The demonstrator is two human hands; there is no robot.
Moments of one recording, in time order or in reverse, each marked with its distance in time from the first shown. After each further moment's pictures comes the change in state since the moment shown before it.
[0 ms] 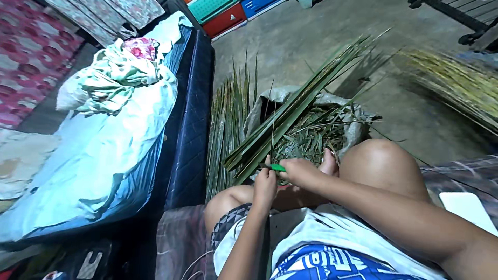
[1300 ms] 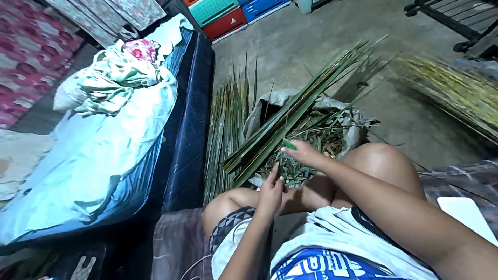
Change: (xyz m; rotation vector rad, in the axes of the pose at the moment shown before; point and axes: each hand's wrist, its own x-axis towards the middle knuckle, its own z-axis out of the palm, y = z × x) left_hand -0.016 0.002 0.004 -0.174 -0.183 0.004; right_hand 0.030 0.039 -0.031 0.431 0.181 0.043
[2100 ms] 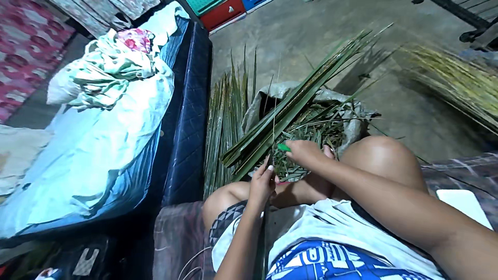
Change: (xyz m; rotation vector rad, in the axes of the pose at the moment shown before) left_hand 0.001 -0.005 -0.014 -0.413 0.035 -0.018; right_hand -0.012 -0.011 0.014 -0.500 0.005 0.004
